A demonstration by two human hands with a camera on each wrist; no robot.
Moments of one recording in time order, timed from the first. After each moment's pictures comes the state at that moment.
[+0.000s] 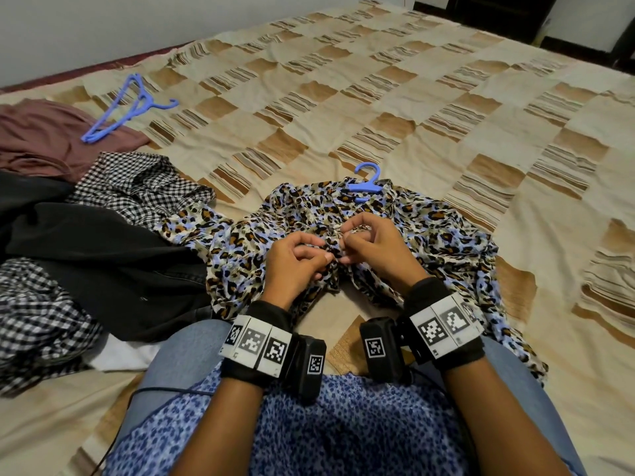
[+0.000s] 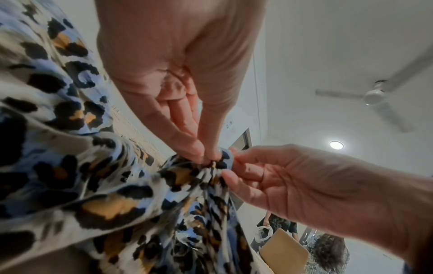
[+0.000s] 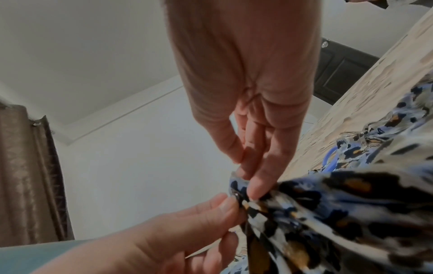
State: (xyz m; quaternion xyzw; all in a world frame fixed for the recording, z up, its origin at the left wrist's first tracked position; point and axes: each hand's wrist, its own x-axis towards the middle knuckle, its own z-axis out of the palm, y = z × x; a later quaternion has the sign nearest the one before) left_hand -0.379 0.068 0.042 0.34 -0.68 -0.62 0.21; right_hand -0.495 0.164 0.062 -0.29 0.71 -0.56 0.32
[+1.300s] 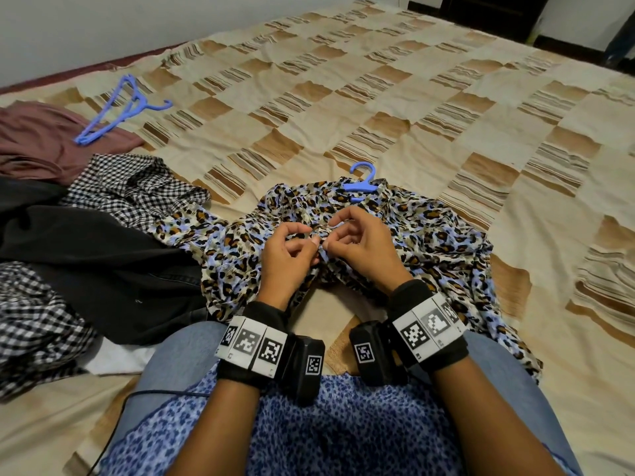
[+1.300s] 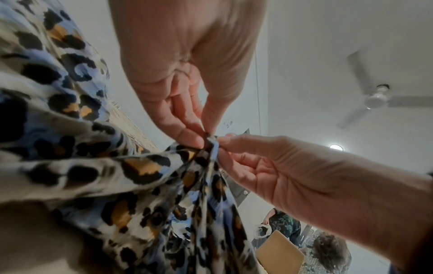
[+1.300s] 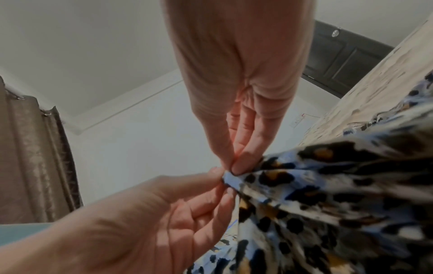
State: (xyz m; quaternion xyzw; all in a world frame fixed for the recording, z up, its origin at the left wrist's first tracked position) left_hand -0.384 0.066 0.039 0.33 -0.66 -0.61 0.28; right_hand -0.484 0.159 0.062 -0.34 0.72 -0.56 0.22
